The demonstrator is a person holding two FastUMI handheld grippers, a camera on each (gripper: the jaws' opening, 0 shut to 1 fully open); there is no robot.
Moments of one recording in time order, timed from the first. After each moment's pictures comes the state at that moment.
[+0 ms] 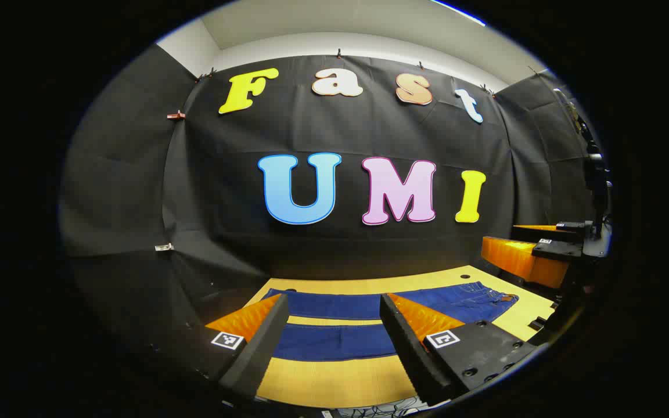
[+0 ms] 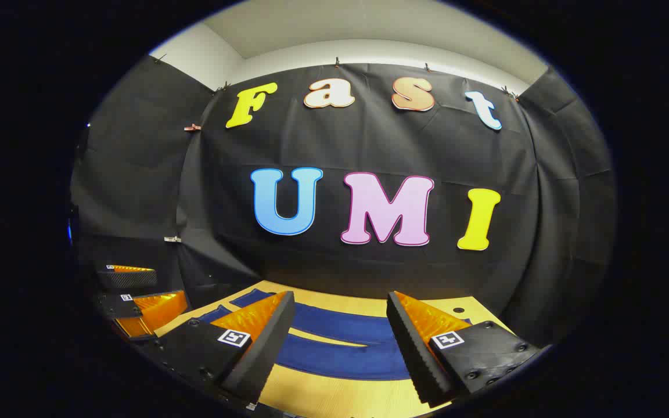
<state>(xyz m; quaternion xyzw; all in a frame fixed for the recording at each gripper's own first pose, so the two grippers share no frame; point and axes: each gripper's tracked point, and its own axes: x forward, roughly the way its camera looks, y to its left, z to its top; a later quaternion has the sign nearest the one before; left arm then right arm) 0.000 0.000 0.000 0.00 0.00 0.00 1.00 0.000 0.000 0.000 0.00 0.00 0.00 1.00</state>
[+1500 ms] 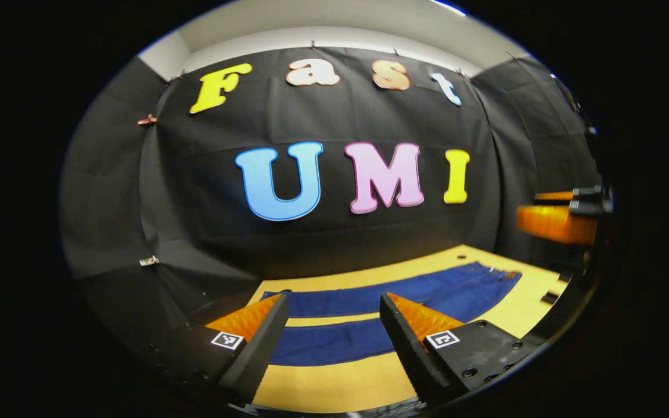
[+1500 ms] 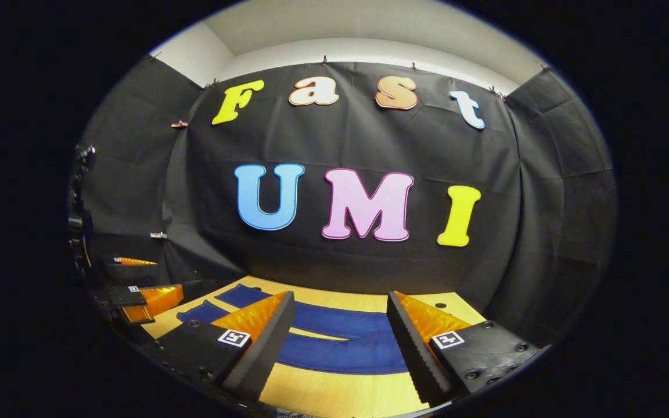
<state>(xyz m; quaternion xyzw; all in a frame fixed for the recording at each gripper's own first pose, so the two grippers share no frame) 0.045 0.045 -0.034 0.10 0.03 -0.05 0.99 -0.017 -0.030 -0.002 -0.01 0.01 -0.04 1.00</state>
